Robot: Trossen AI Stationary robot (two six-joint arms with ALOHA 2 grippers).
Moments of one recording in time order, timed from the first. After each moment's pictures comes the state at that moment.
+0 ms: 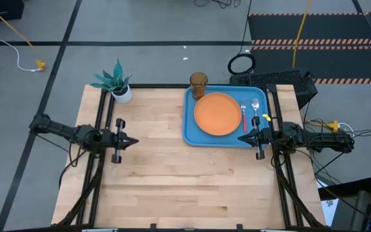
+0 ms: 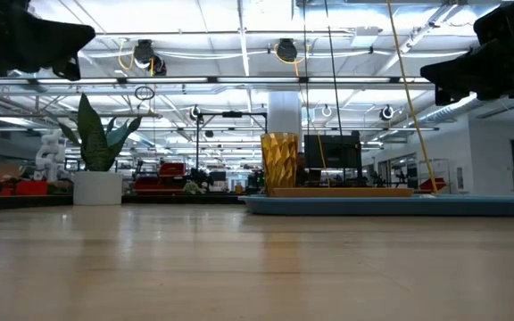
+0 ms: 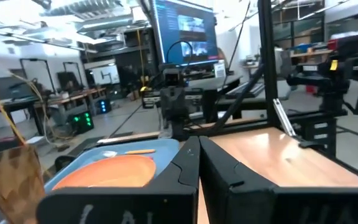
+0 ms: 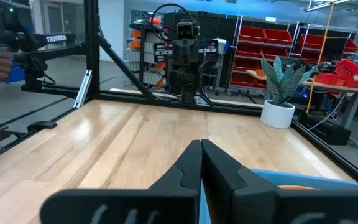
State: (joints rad) left arm -0.29 0.13 0.01 0.30 -0.22 0.21; right arm -0.01 0.01 0.02 0.02 -0.08 -0.09
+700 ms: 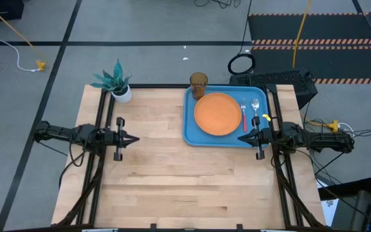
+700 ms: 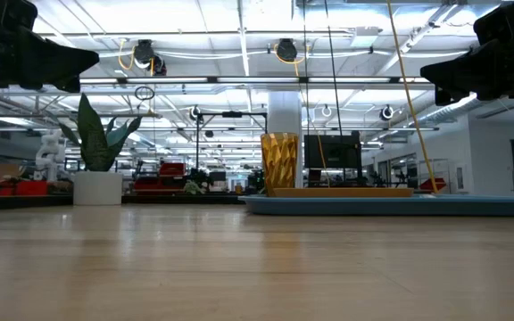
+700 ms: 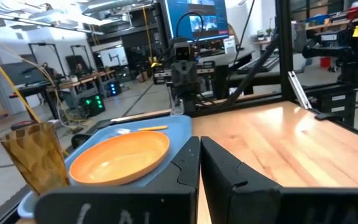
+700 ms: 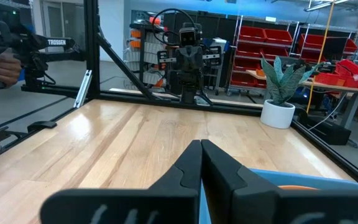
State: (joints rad) left arm -0.19 0.00 0.01 0.08 -0.16 0.22; right arm -0.01 0.01 0.02 0.02 -0.08 -0.09
